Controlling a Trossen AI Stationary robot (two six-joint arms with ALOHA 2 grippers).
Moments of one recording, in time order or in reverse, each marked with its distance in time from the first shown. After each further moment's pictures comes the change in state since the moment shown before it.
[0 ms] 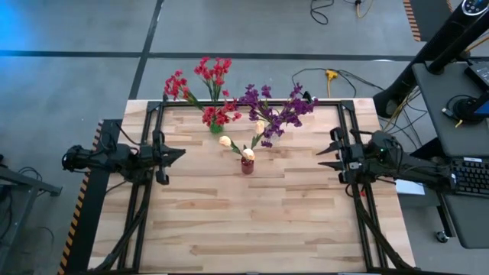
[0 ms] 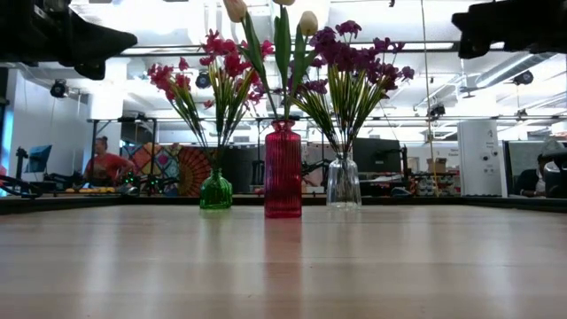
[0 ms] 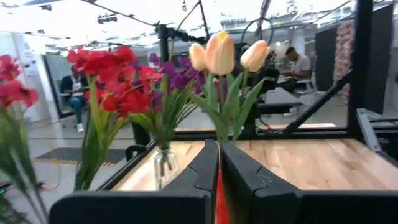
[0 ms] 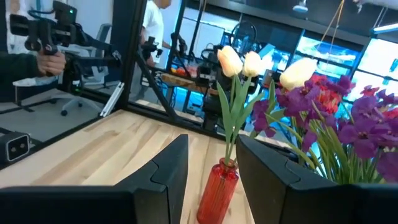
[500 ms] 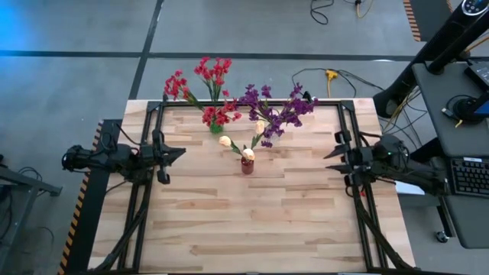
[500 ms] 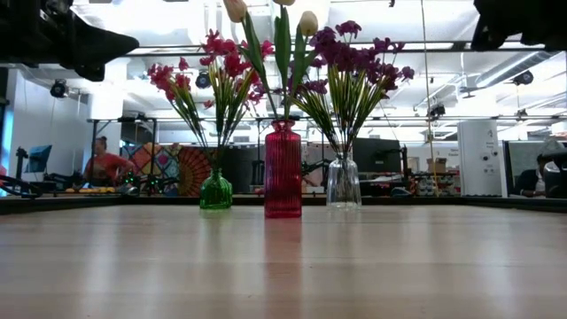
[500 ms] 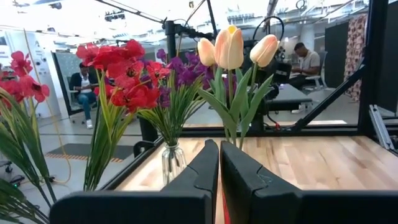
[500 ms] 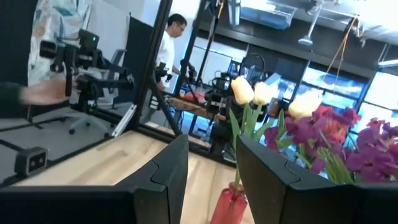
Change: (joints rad) left arm 0.000 0.006 -0.002 -0.004 -0.037 0.005; right arm 0.000 -0.152 -0.044 -0.019 -0.066 0.034
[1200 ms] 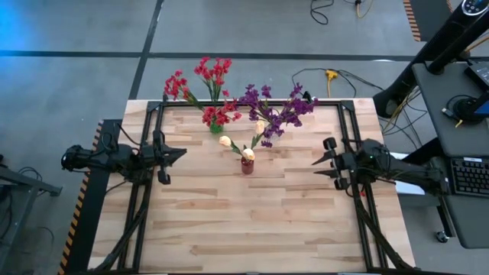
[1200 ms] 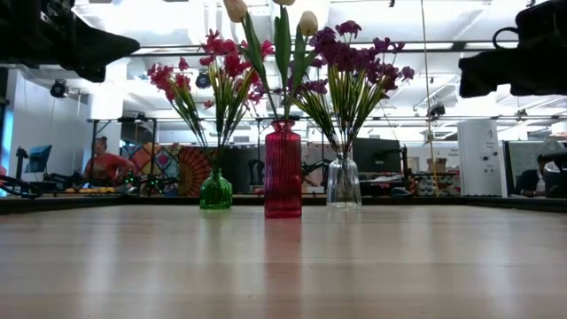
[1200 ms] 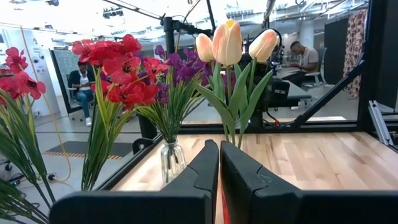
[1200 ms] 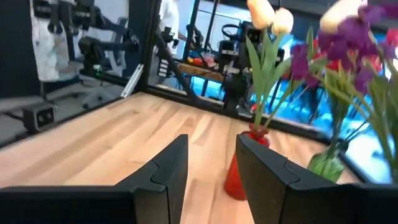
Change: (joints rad) left arm 0.000 0.017 0.000 0.001 0.002 -0.003; right arm 0.000 0.011 -0.186 0.041 0.005 -0.018
